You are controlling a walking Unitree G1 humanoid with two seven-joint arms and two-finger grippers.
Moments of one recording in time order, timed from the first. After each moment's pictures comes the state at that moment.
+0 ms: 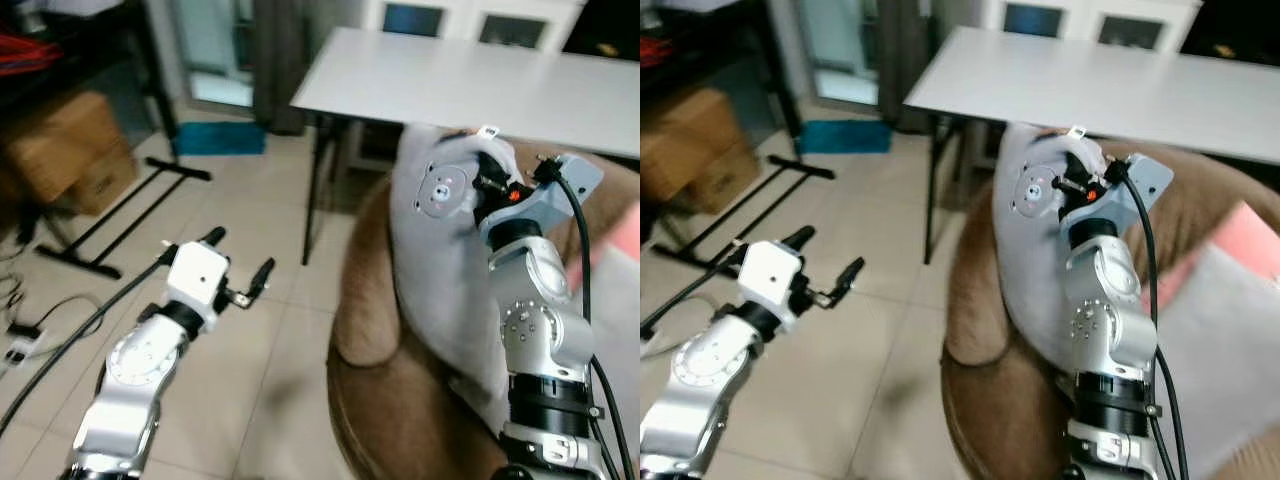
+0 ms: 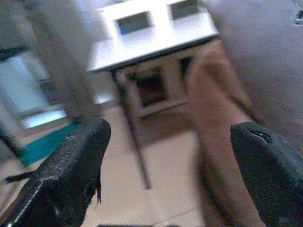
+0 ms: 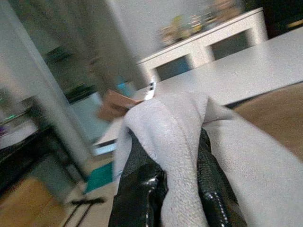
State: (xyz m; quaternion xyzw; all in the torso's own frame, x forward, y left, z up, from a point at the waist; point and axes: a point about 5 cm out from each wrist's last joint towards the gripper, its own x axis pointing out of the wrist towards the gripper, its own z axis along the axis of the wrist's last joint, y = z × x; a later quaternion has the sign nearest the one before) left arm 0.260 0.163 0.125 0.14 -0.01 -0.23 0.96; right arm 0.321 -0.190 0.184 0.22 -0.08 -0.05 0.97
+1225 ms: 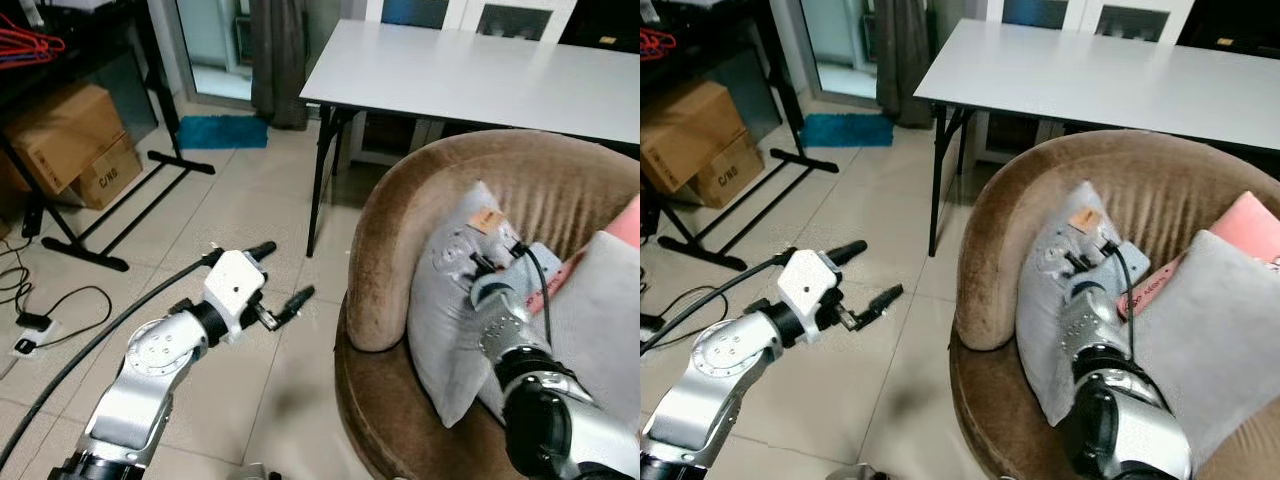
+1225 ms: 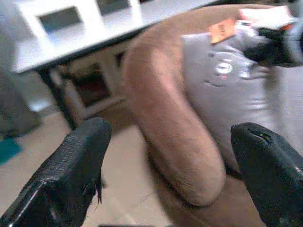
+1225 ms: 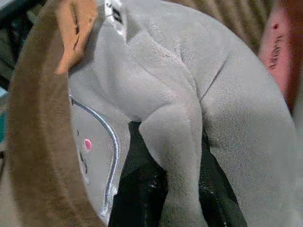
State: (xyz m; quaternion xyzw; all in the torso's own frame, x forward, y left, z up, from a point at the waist) left arm 0.256 0.139 0.122 0.14 0.03 -0.39 0.91; right arm 0.333 -0.230 0.049 0.27 0.17 -0.25 0.91
